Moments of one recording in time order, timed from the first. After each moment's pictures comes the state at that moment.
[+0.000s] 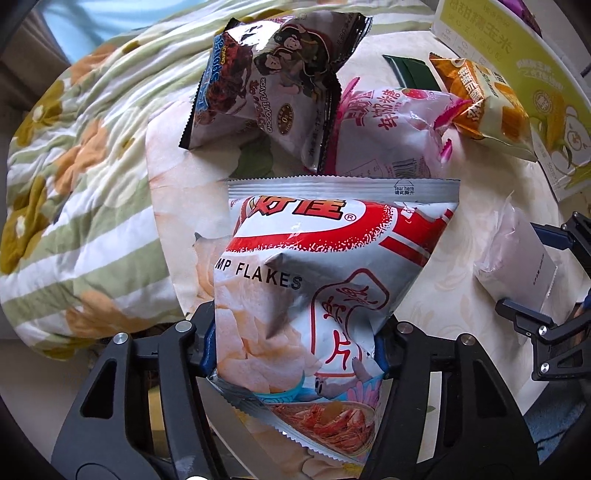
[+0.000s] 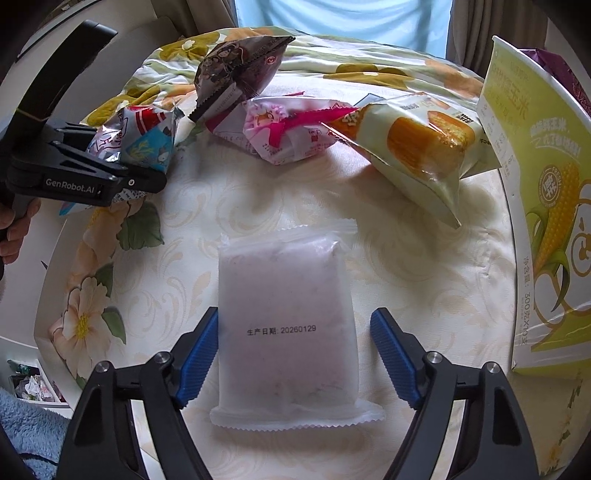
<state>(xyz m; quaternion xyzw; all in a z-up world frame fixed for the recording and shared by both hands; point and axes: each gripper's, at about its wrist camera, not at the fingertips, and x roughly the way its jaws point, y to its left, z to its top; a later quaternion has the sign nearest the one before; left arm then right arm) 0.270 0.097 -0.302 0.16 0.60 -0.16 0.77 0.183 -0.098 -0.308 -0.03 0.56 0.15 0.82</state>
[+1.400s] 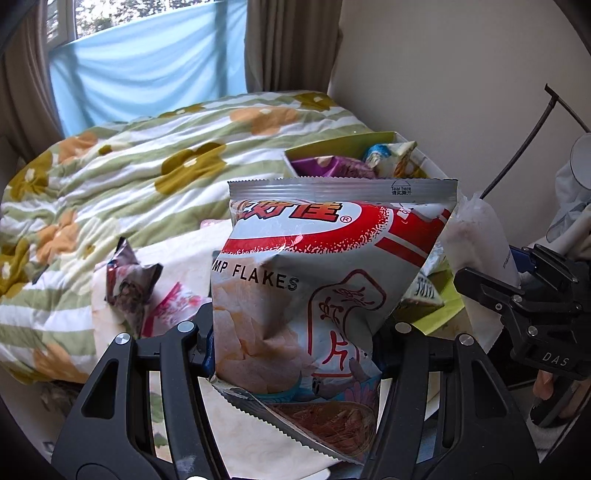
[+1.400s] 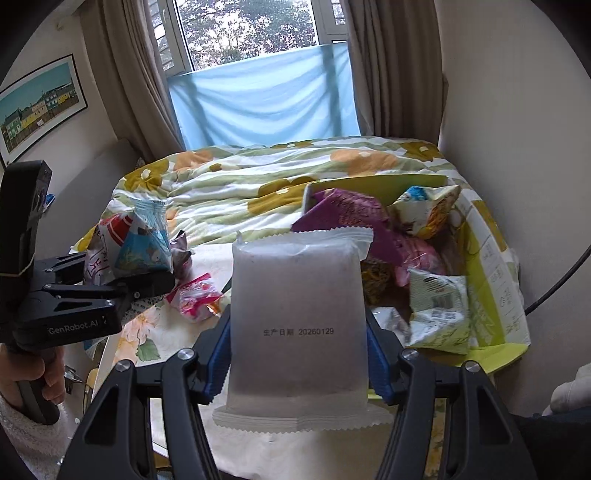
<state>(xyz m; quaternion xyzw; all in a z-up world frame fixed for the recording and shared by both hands) 0.228 -0.115 -0.108 0.06 0.45 -0.23 0.86 0.157 -0.272 -0.111 0.06 0.41 0.05 0.91</state>
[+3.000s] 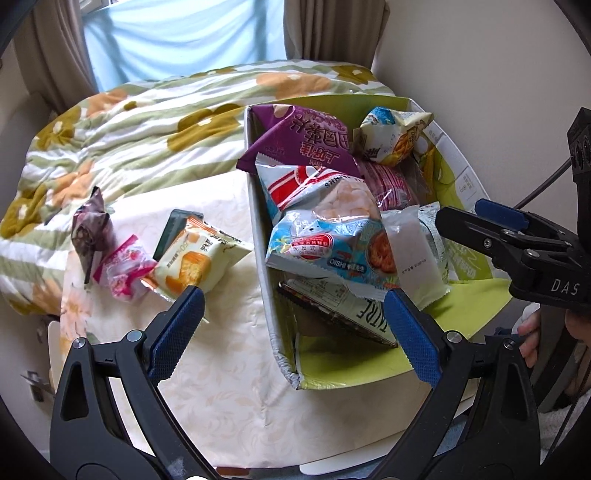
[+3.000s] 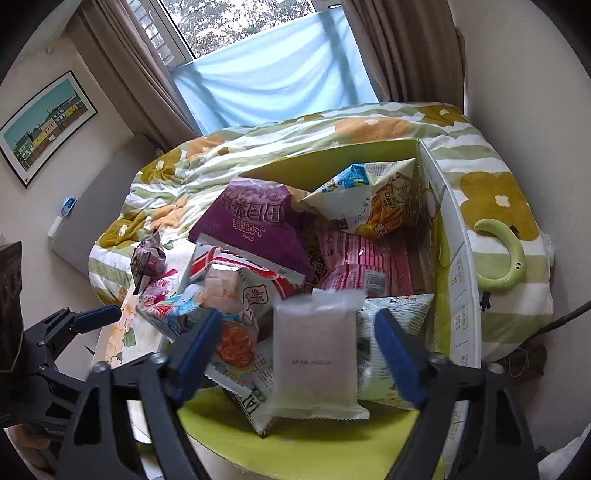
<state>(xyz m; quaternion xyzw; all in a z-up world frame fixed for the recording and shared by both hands) 0.212 -0.225 -0.160 0.04 0.51 -0.11 0.85 0.224 -0.418 -0.163 0.11 0.46 0.15 0.87</state>
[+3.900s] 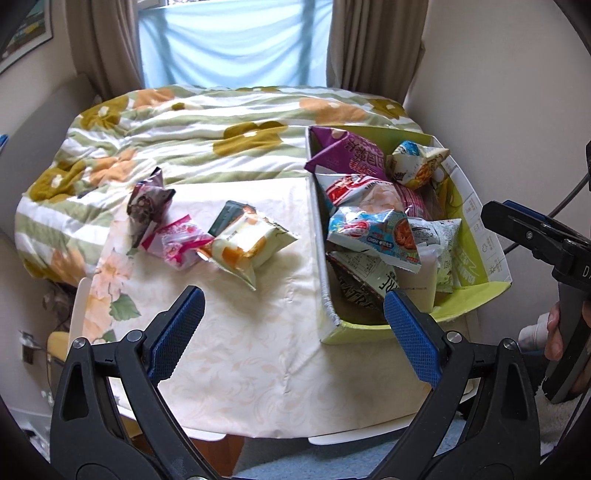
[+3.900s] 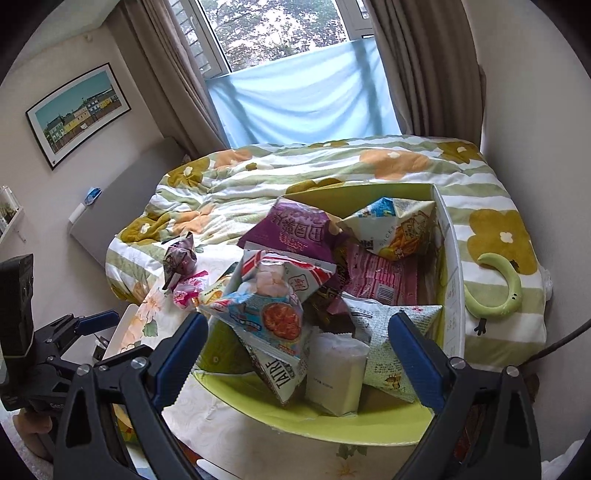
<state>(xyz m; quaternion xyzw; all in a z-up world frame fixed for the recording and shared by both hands) 0.148 -0.170 -0.120 -0.01 0.46 -0.04 0.88 0.185 -0.404 -0.115 0.08 0.41 0.19 0.89</state>
